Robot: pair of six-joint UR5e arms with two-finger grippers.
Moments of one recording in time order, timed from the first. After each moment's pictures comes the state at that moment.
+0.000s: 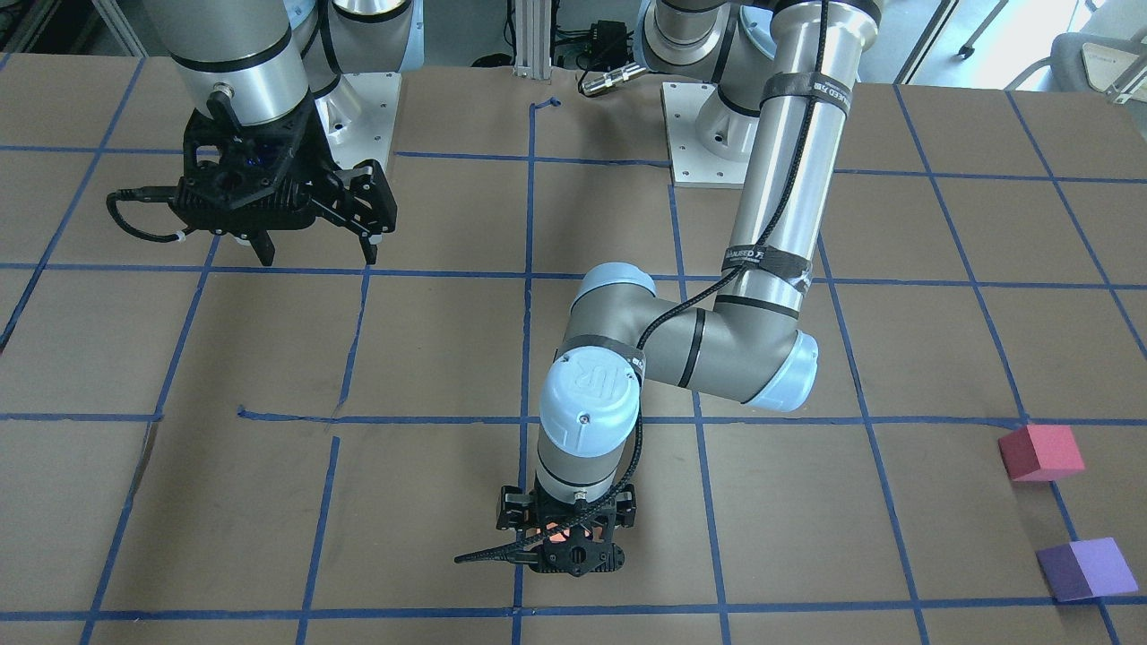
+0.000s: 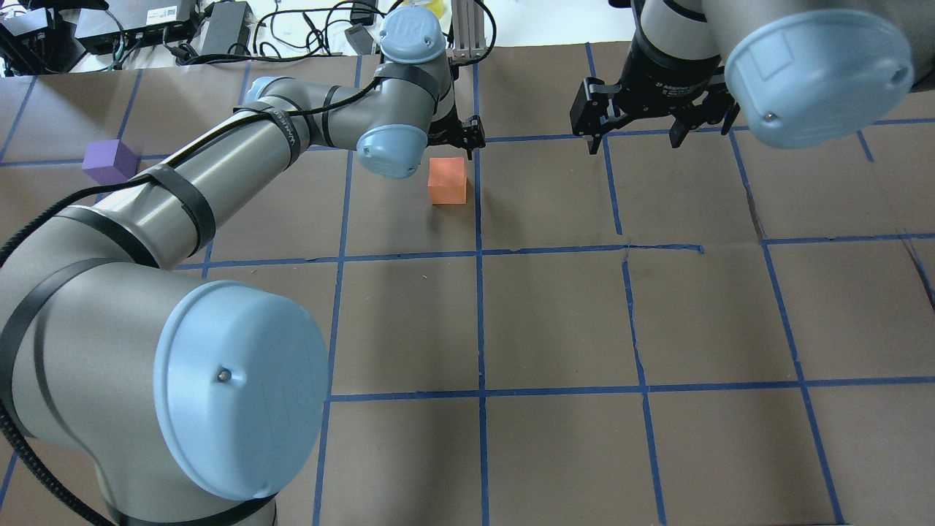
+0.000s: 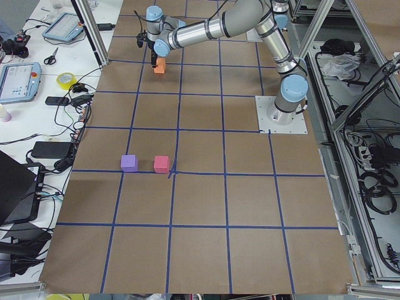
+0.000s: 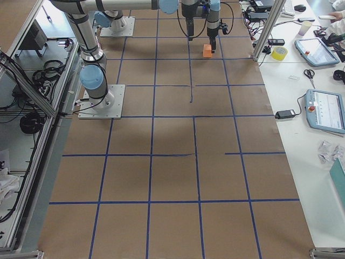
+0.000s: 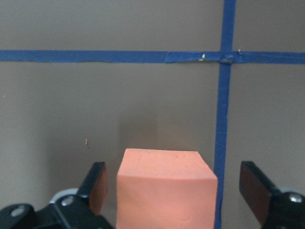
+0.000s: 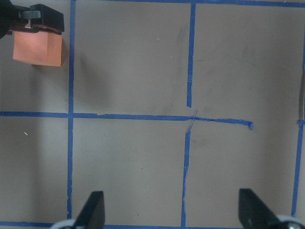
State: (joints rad) left arm -1.85 -2.31 -1.32 -0.94 1.58 -0.29; right arm 1.68 -1.53 1.56 -1.69 -1.58 0.05
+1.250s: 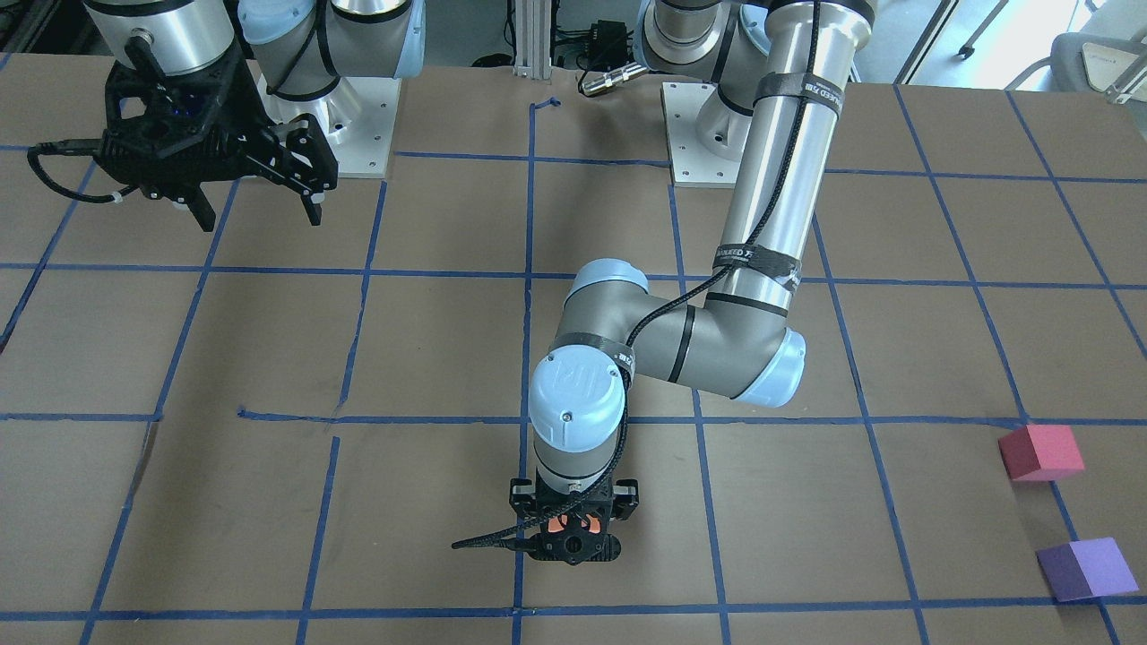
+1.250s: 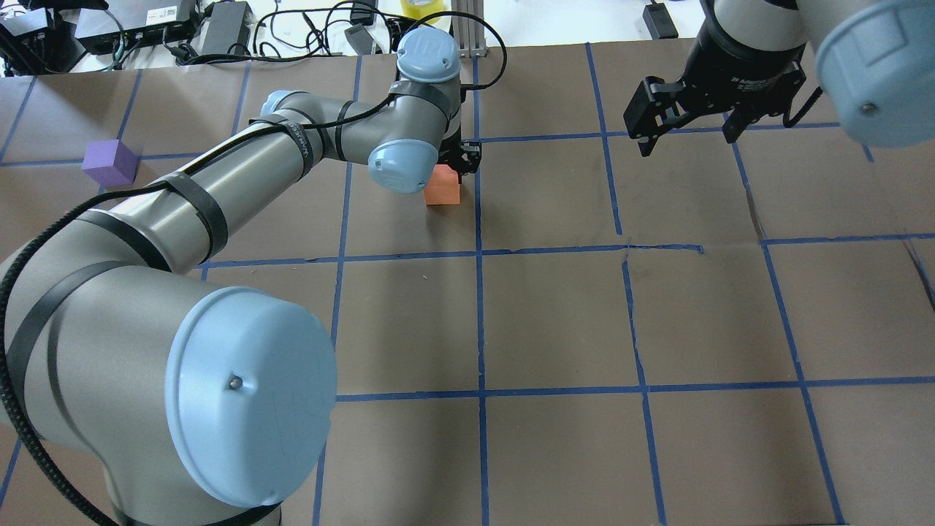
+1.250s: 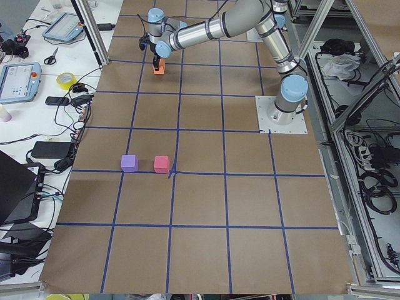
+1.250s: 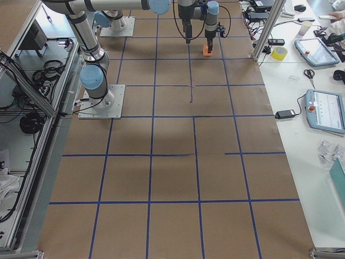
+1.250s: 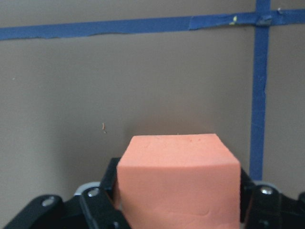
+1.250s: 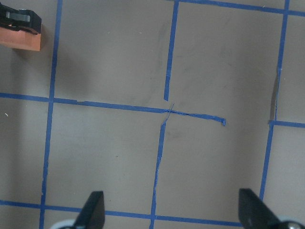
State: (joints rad) left arm -1.85 -2.30 -1.34 -0.96 1.65 -0.25; right arm 1.59 -1.61 1.58 -1.60 -1.58 -0.09
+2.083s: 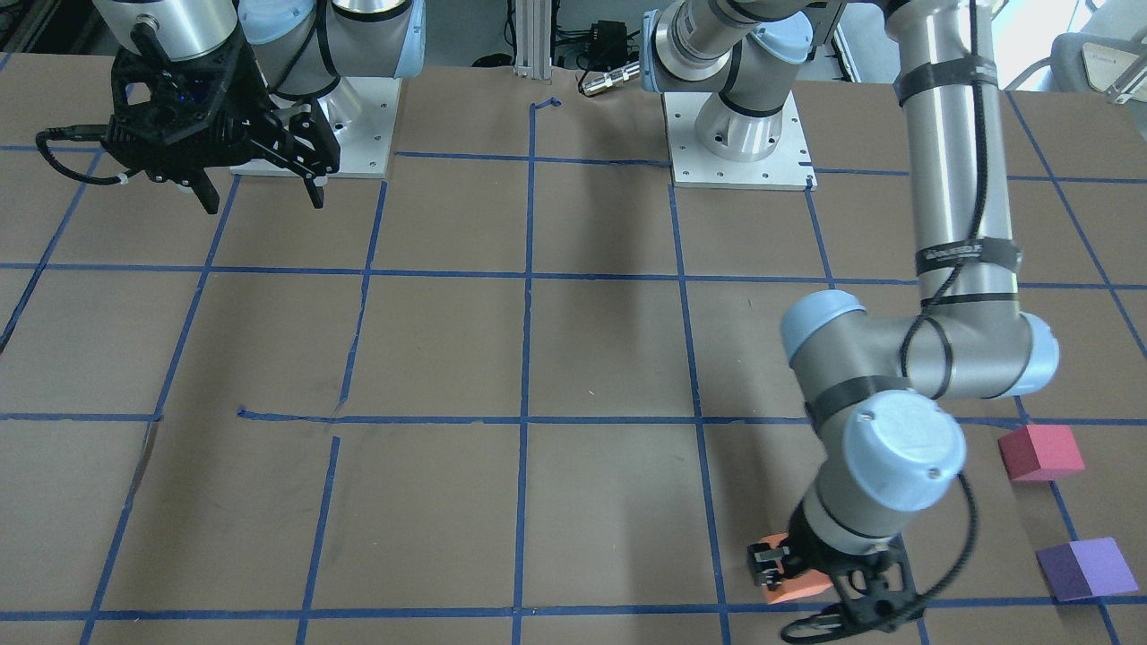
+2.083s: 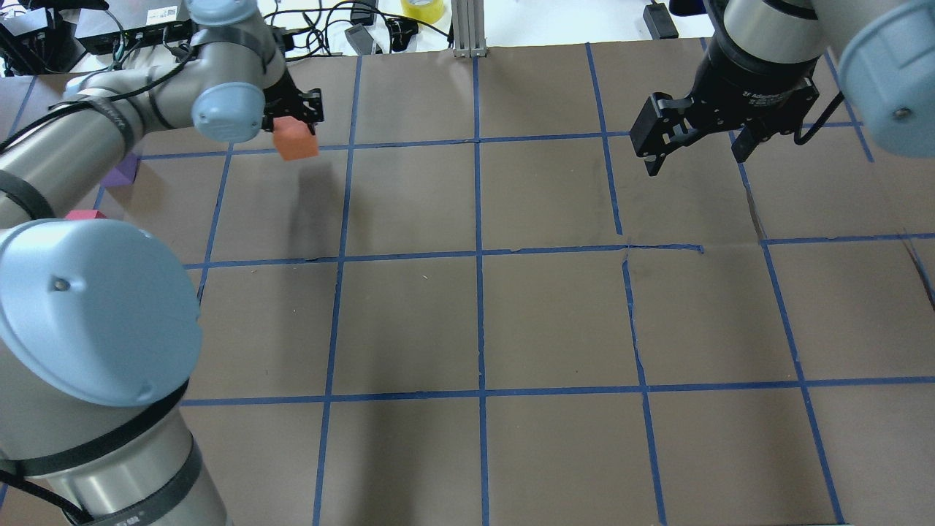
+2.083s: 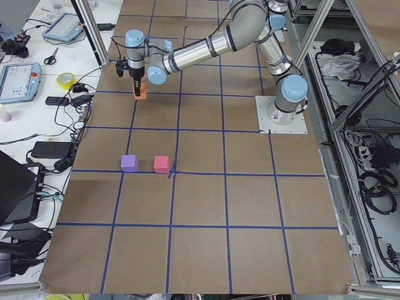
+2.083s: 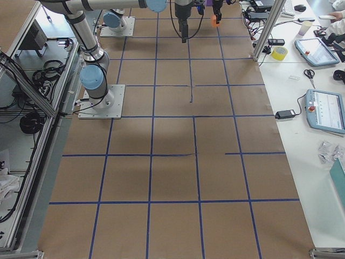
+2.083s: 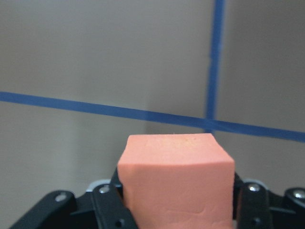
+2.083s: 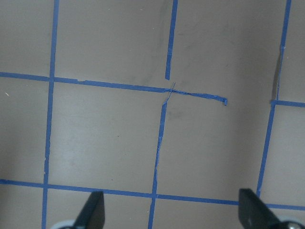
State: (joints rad) left arm -1.42 -2.23 -1.35 -0.95 1.62 -0.02; right arm 1.59 -1.62 1.58 -1.57 -1.58 -0.09
